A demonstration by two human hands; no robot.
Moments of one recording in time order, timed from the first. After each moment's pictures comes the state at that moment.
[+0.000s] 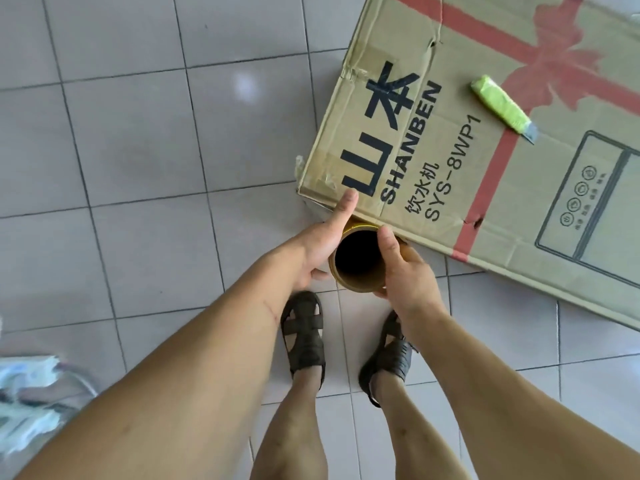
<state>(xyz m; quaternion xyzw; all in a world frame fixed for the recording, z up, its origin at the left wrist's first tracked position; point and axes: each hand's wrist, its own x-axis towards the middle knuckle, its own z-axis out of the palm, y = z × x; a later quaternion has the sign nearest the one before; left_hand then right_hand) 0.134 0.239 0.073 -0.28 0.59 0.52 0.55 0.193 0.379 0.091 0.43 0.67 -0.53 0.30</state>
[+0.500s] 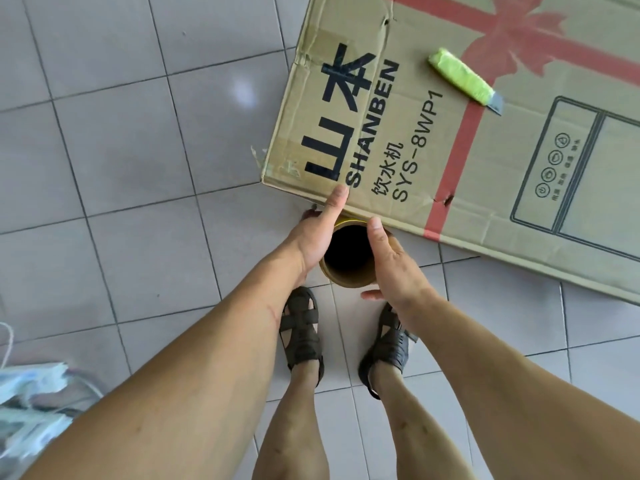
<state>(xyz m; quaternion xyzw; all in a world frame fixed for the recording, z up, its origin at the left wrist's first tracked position) 0.153 0.277 0.066 -0.26 0.64 0.52 0.50 0.199 0.412 0.097 0.38 0.65 -0.53 0.39</state>
